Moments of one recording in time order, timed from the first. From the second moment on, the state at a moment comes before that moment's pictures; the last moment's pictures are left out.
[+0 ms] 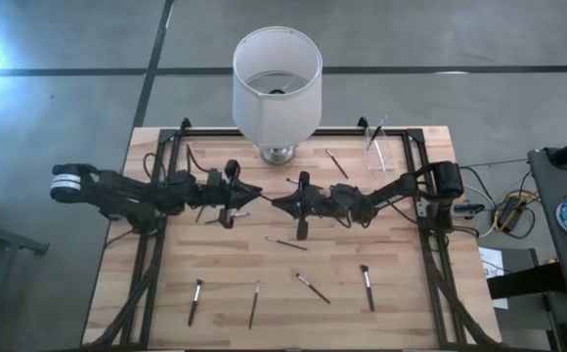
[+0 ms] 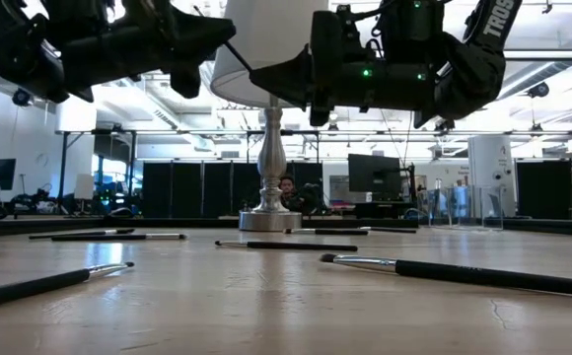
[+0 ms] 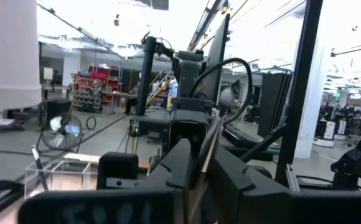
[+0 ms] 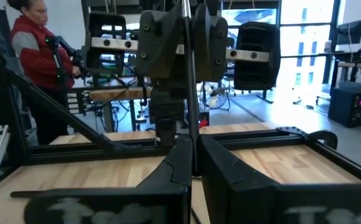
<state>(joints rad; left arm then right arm) 0.12 1.24 0.33 1.24 0.16 -0.16 -0.02 1.89 0.78 1.24 0.05 0.07</state>
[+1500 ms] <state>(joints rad) 0.10 1.35 0.37 1.34 0.13 -0.11 0.00 1.89 0.78 1.26 0.09 0.05</state>
